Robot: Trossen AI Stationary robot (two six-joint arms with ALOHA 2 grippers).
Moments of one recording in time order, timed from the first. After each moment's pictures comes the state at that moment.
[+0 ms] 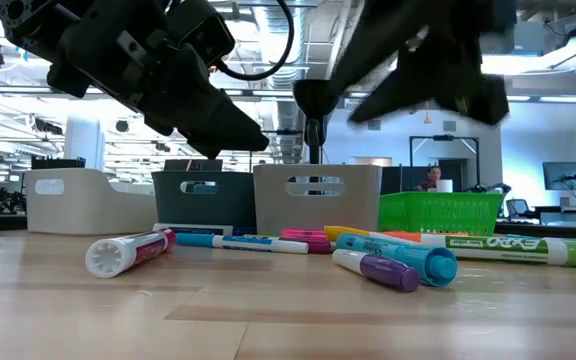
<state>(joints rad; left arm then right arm) -0.29 1.64 0.61 0.60 0.00 -0.11 0.56 1.82 1.19 -0.25 0.43 1.18</state>
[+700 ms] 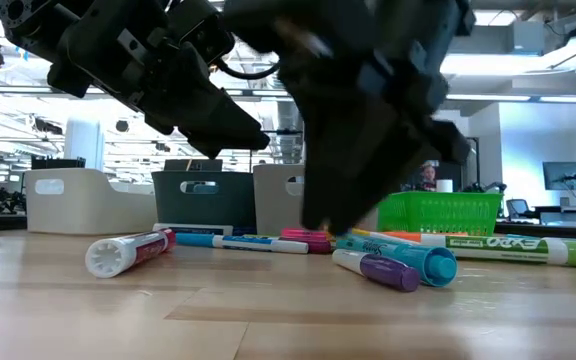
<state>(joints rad) -0.29 1.64 0.61 0.61 0.00 -0.12 0.47 2.15 1.58 -0.67 0.21 1.17</state>
